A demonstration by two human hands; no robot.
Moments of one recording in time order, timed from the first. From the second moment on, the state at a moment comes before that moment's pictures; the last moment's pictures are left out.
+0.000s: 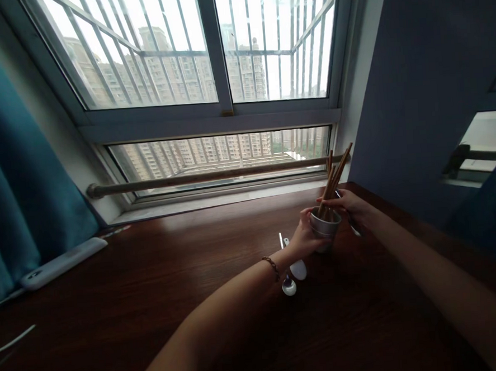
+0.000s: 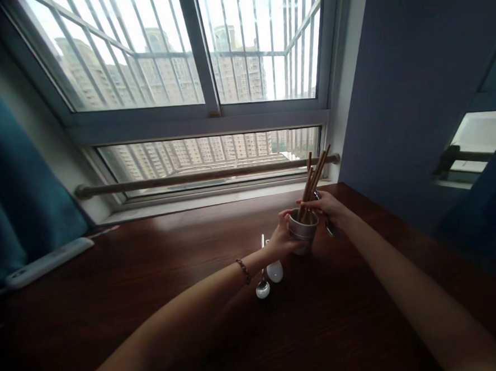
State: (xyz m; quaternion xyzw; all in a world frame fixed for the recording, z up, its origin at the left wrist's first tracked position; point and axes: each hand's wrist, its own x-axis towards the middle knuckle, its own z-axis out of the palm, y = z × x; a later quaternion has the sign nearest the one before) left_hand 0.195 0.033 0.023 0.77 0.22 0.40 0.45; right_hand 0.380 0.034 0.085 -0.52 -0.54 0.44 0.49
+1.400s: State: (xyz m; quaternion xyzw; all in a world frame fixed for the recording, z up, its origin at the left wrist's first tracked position) left_hand 0.212 0.081 0.118 0.81 0.17 0.22 0.51; right_hand 0.354 0.028 0.159 -0.48 -0.58 0.36 0.56
